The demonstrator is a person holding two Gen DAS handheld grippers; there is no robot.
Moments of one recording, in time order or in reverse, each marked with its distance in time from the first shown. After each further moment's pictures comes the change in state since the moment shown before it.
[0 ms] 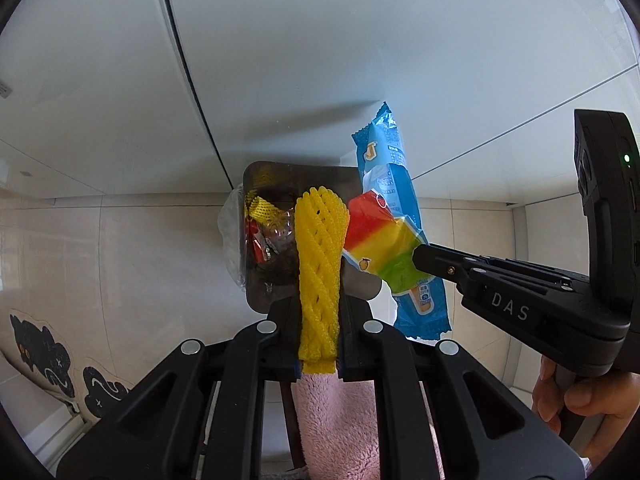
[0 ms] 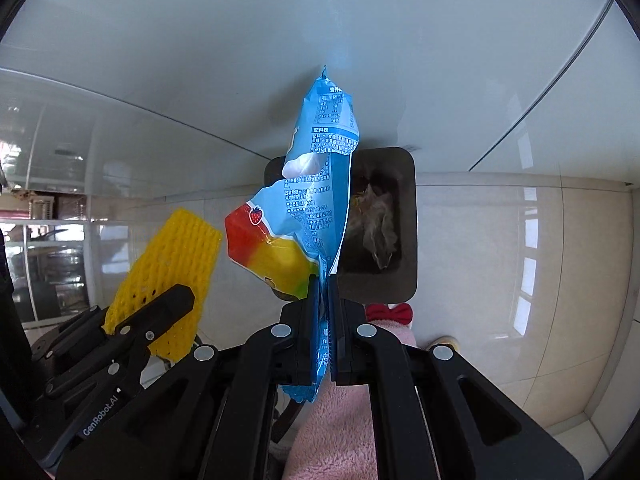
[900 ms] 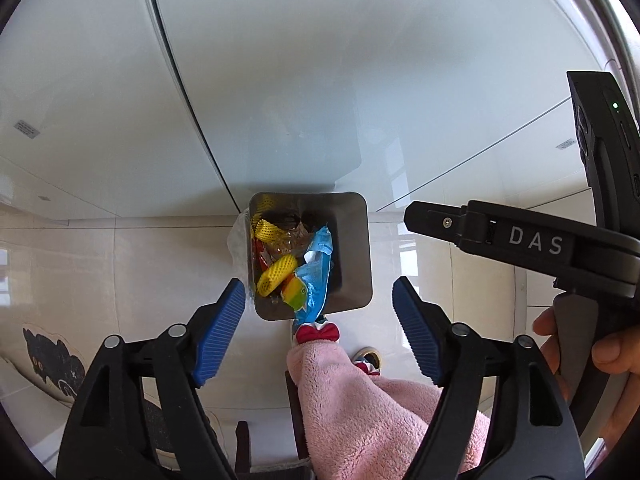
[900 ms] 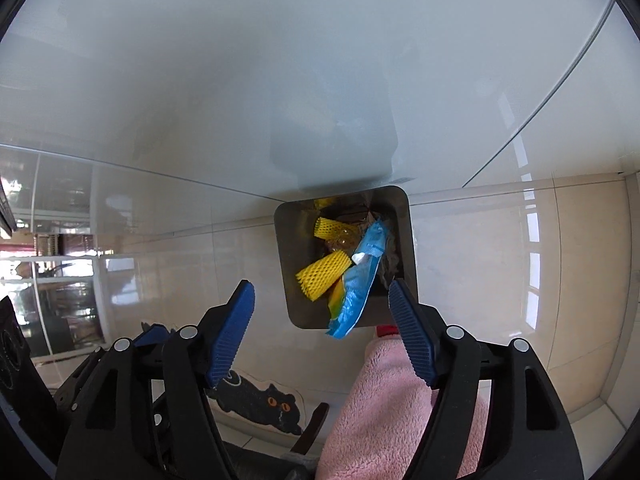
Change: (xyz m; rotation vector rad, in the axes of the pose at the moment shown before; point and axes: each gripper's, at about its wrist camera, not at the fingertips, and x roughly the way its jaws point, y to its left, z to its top) left arm -0.067 -0.029 -0.006 0.035 -0.070 0.026; right arm -0.055 0.004 0.018 0.071 -0.078 0.018
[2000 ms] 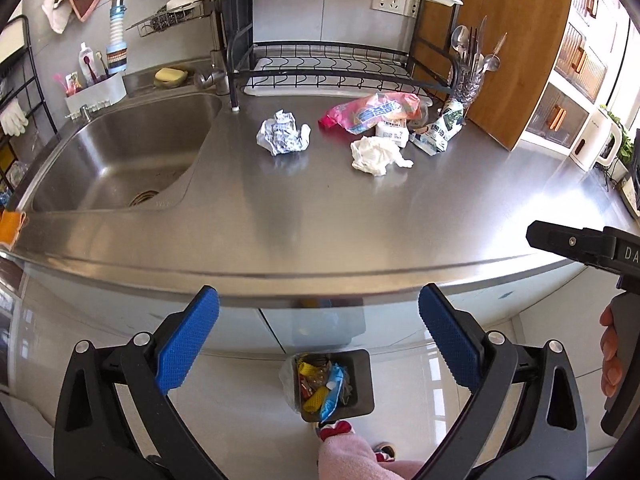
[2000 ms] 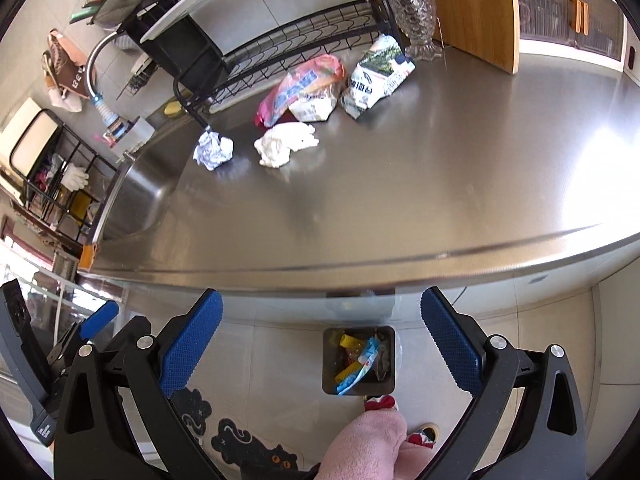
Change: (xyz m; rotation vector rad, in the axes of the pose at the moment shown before) left arm -0.269 -0.038 0.117 0.054 -0.448 0.133; right arm -0.311 0.053 0.056 -0.140 -0.415 0.069
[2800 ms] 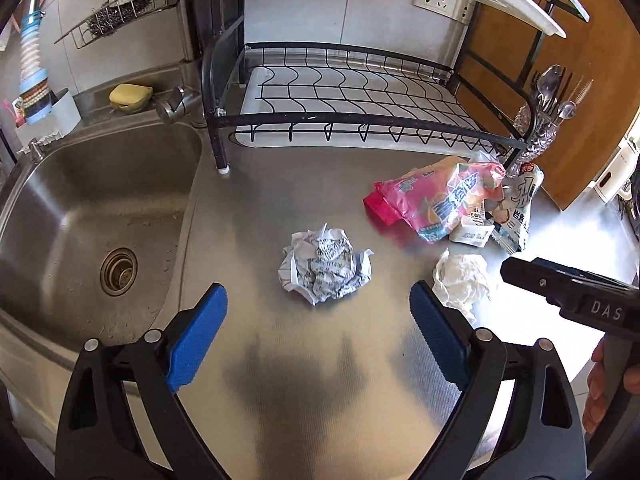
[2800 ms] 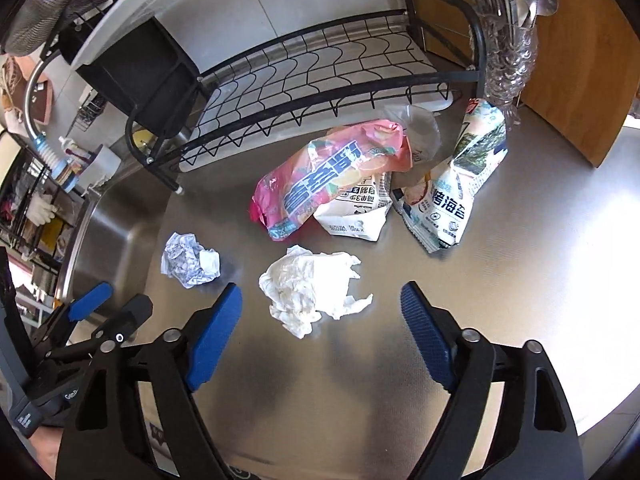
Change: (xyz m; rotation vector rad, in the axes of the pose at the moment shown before) left arm 0.139 0.065 0.149 0.011 0.053 -0.072; right arm 0.117 0.056 0.139 0.000 0.014 -0.089
